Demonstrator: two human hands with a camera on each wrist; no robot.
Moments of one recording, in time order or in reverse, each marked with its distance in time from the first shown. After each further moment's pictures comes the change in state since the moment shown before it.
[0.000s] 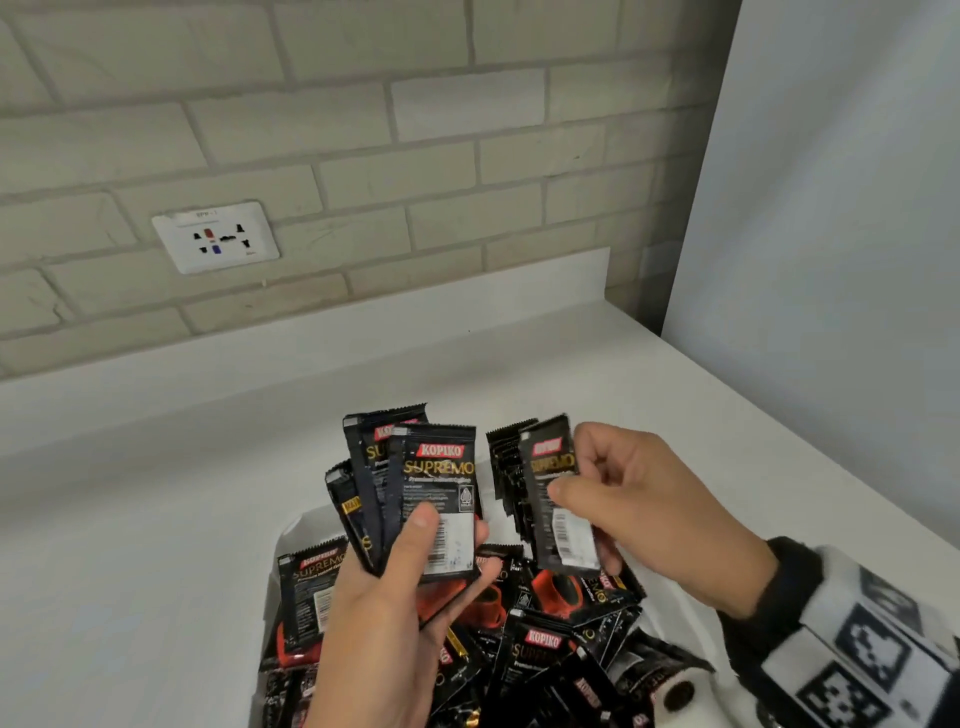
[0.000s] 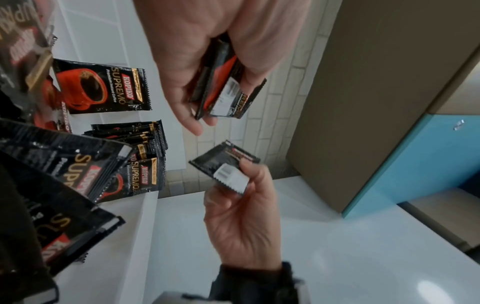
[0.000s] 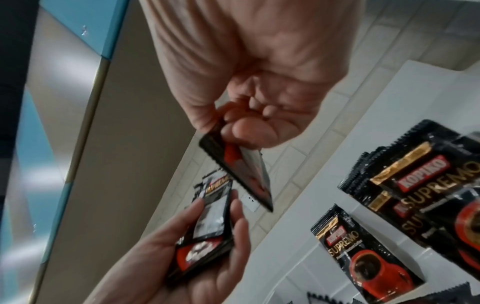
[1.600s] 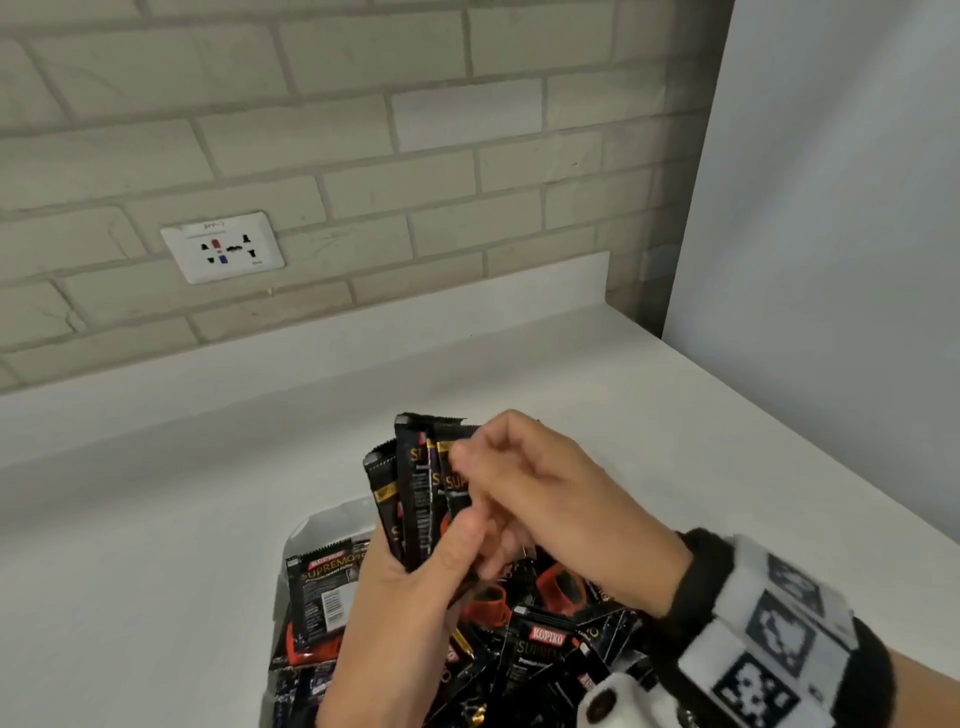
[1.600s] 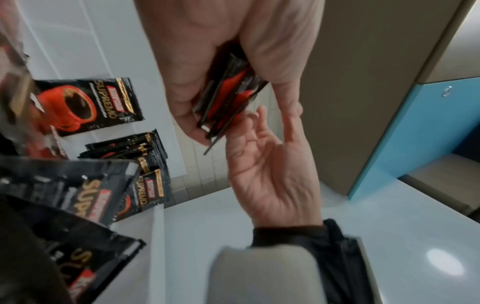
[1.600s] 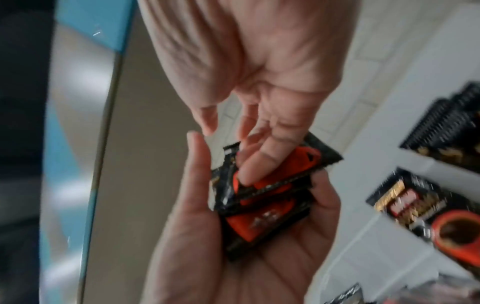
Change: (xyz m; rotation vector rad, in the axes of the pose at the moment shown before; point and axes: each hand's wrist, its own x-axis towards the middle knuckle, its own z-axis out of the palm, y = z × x) left_hand -0.004 0.004 0.002 0.176 -0.276 0.044; right_hand 0.004 -0.022 0.039 0.135 -0.169 -0.059
